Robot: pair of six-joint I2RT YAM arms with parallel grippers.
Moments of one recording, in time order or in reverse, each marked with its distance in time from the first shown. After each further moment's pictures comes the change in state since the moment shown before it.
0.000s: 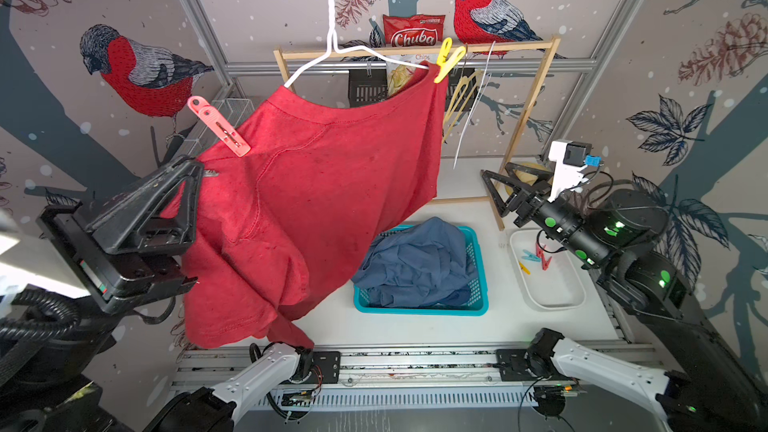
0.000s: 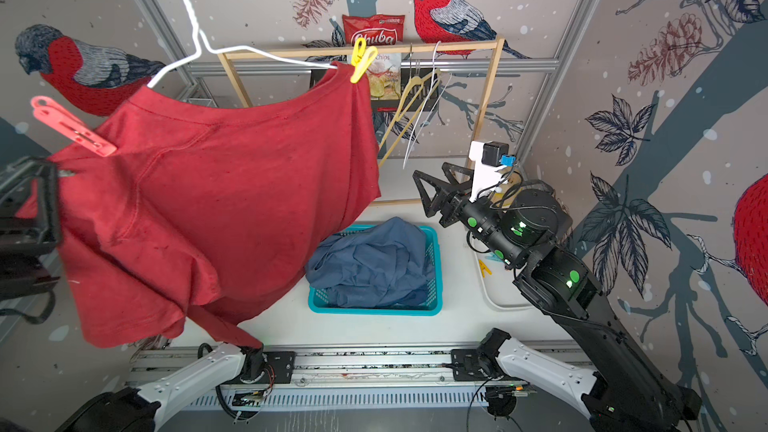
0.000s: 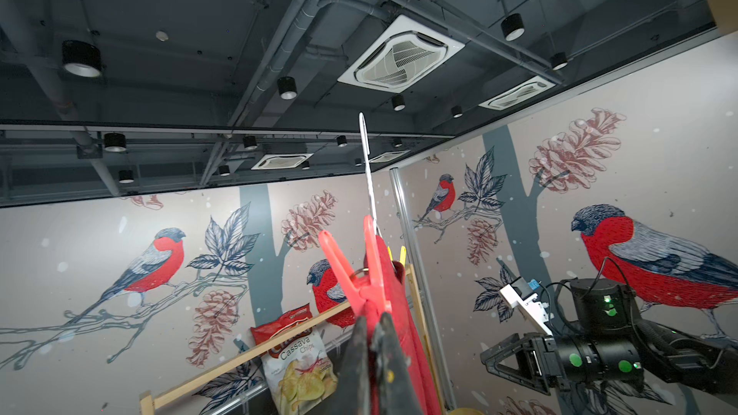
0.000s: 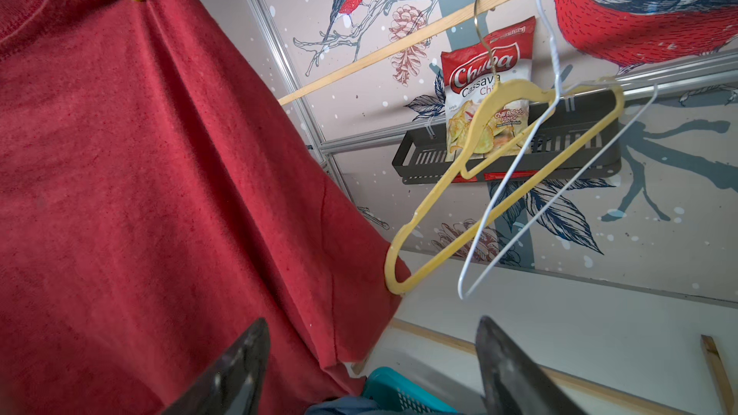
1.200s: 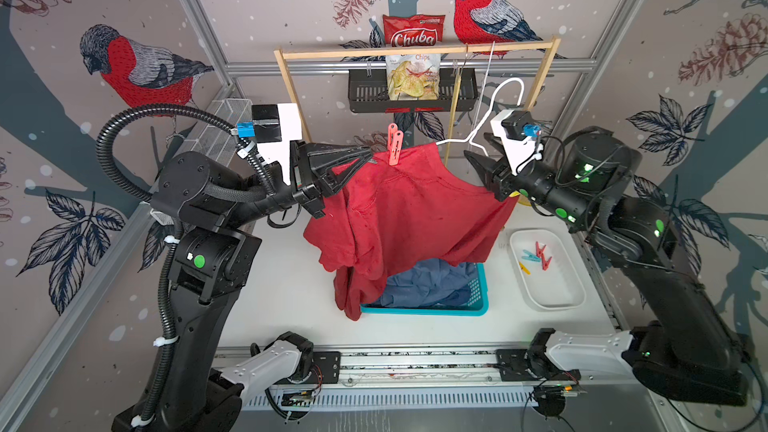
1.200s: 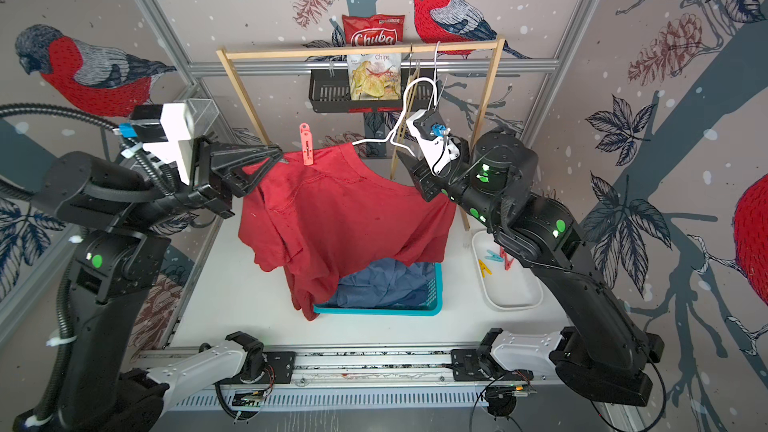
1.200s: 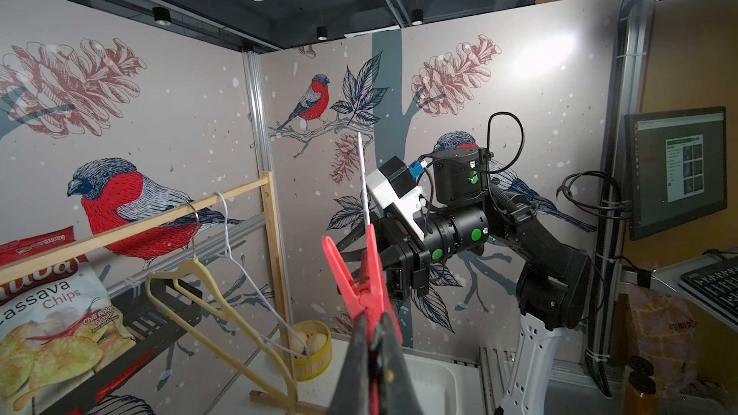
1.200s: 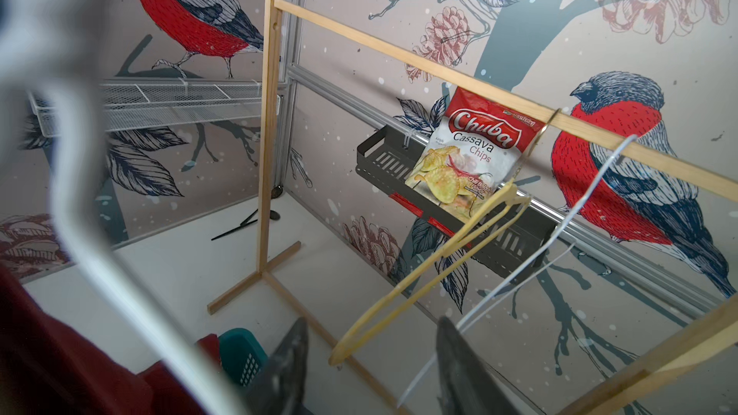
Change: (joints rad) left arm 0.000 0.091 -0.526 0.408 0.464 -0.248; right arm 0.095 0.359 0.501 -0.315 0.114 -0.658
